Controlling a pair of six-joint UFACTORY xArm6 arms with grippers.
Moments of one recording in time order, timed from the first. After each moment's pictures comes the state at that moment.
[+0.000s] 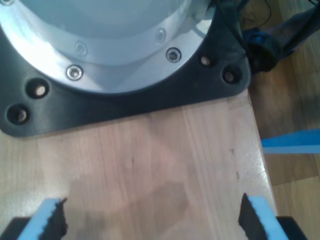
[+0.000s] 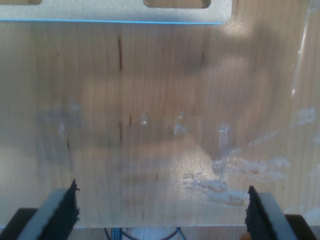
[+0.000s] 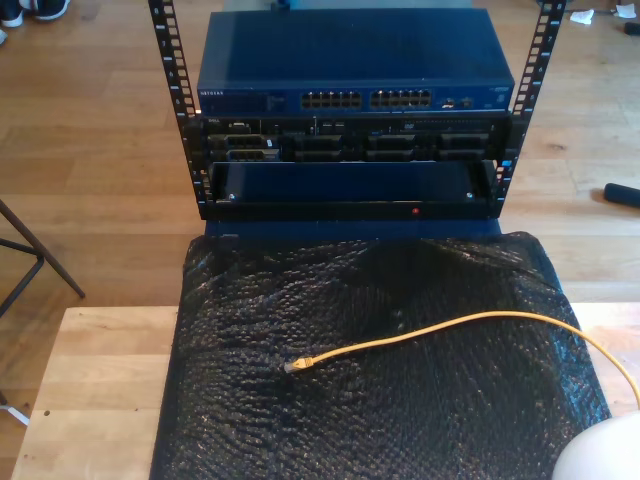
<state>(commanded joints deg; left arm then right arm) 78.9 -29.9 -5.6 5.8 60.2 -184.0 -87.5 -43.0 3.7 5.7 44.9 -181.5</state>
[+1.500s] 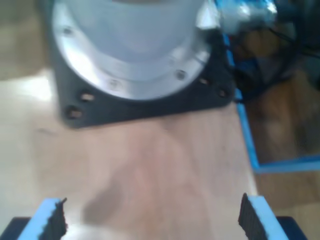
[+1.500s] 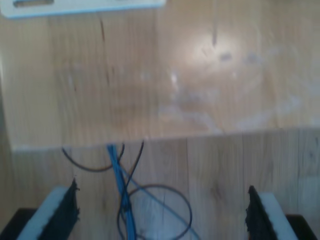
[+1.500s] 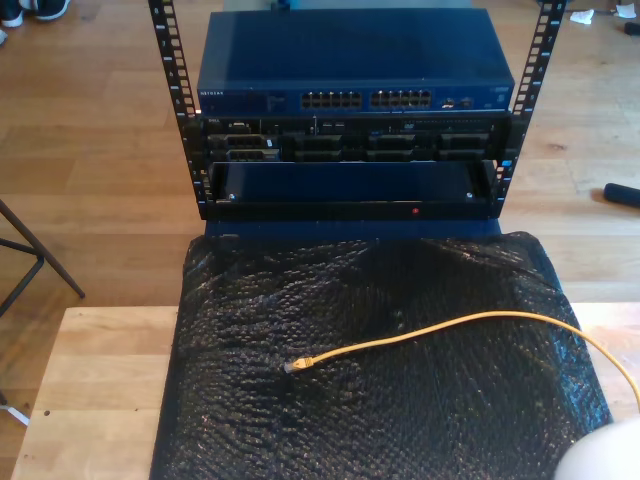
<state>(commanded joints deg) 77.8 -31.3 -21.3 -1.5 84.2 -184.3 -84.5 -42.5 -19.0 6.1 70.7 -169.2</state>
